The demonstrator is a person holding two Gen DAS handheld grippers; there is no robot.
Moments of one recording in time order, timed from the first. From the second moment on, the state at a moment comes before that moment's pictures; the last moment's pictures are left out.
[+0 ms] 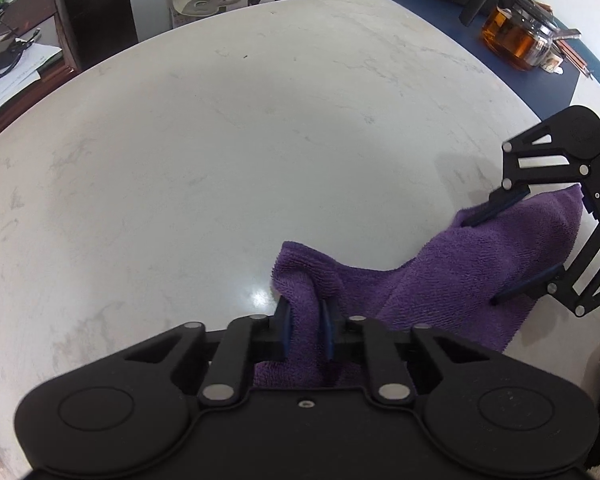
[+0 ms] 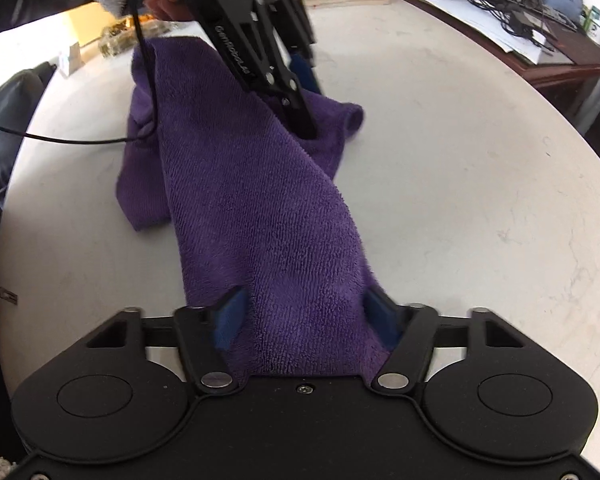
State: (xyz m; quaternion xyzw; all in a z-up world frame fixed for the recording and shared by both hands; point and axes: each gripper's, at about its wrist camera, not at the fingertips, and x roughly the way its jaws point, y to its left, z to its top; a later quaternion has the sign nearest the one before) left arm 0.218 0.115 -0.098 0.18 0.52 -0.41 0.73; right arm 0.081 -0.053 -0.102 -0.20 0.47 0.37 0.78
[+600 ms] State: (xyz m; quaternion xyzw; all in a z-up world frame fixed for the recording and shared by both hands) left arm 0.188 0.185 0.046 -0.05 0.34 -0.37 0.86; right arm 0.048 -0.110 0.014 -0.14 0.32 0.26 0.90
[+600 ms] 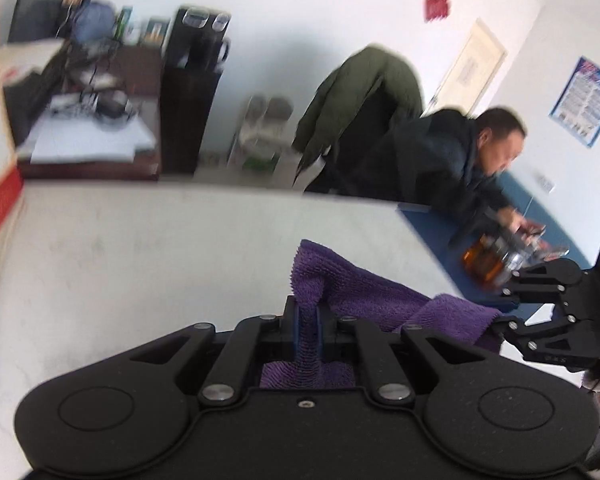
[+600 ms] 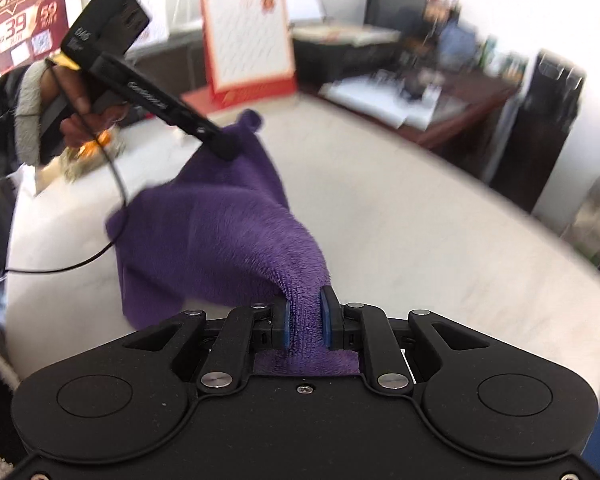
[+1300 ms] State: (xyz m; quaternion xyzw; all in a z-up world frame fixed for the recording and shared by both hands) left arm 0.058 0.197 -0.045 -0.03 0.48 -0.33 0.81; right arm -0.056 -0.095 -0.071 -0.36 0.33 0.28 0.83
